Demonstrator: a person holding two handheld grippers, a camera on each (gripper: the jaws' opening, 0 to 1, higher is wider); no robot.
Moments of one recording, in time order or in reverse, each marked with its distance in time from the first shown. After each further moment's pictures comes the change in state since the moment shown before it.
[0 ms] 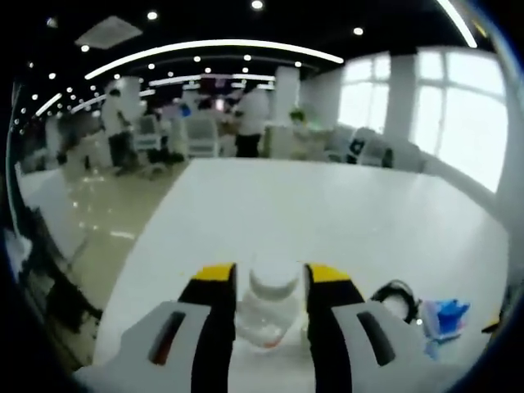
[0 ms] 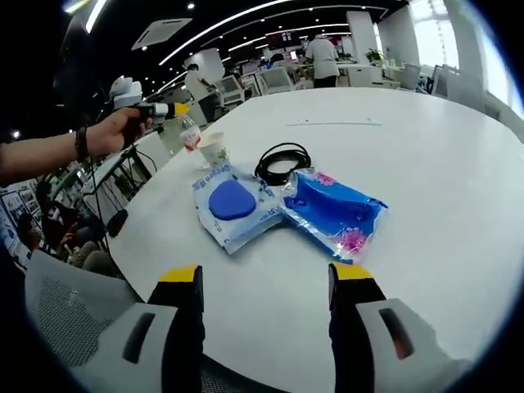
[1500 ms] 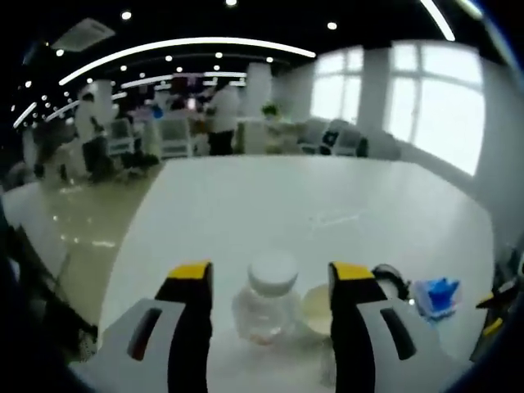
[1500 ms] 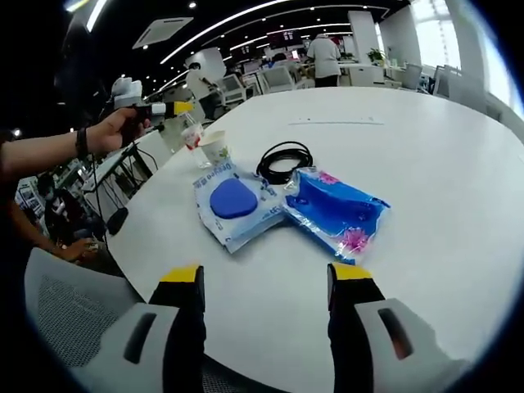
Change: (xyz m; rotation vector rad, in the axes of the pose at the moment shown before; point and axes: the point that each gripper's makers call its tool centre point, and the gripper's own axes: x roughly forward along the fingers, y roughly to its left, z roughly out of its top) left arm -0.002 -0.004 -0.012 0.052 0.047 -0.120; right arm 0.002 0.004 -0.002 -0.018 0.011 0.004
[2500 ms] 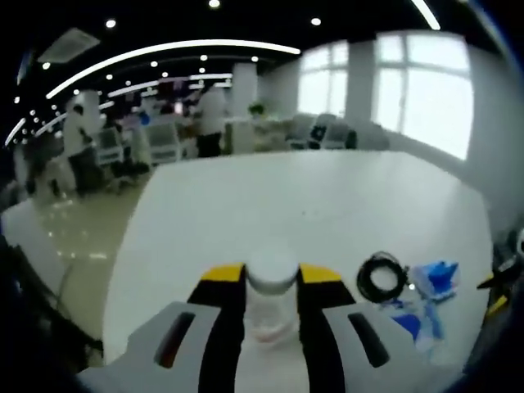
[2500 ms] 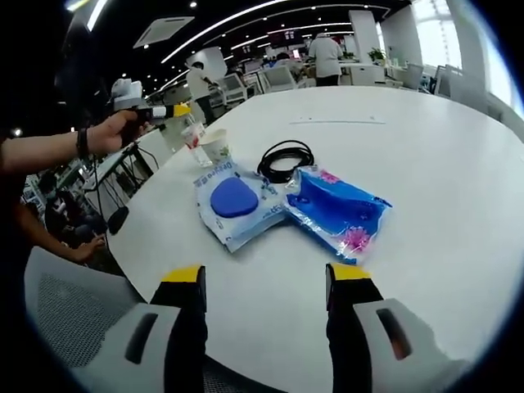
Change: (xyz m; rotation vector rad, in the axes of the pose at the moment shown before) left arm -0.001 -0.007 -0.004 0.099 0.039 -0.139; right arm 0.002 0.003 -0.001 -0.004 0.004 0.008
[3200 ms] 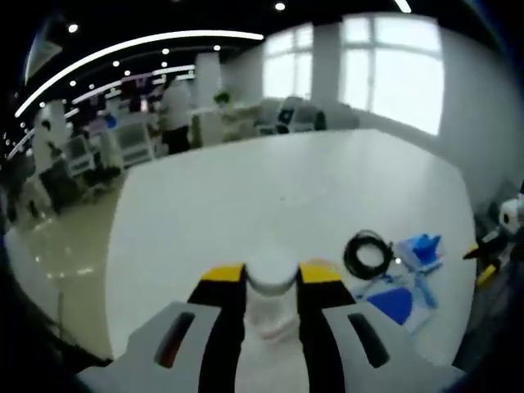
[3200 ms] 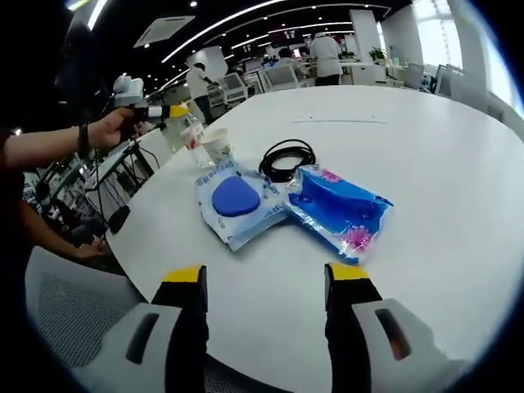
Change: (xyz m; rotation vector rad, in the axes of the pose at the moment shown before) left arm 0.000 -0.003 0.000 0.078 0.055 -0.089; right arm -0.001 0.000 -0.001 0.003 0.001 0.003
